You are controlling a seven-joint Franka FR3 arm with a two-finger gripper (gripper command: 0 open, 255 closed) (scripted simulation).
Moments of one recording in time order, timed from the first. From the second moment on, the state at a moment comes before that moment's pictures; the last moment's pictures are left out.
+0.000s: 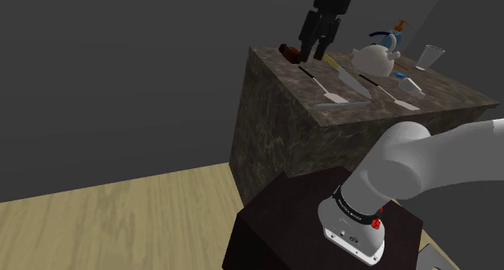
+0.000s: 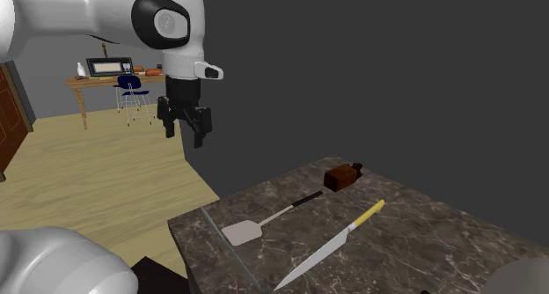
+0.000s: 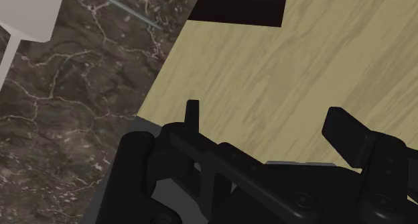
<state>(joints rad) 0.00 -0.74 -0.01 -2.27 0.11 1.46 -0.01</state>
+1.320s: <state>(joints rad) -0.12 -0.25 -0.22 -2.00 0.01 1.69 -0.18</state>
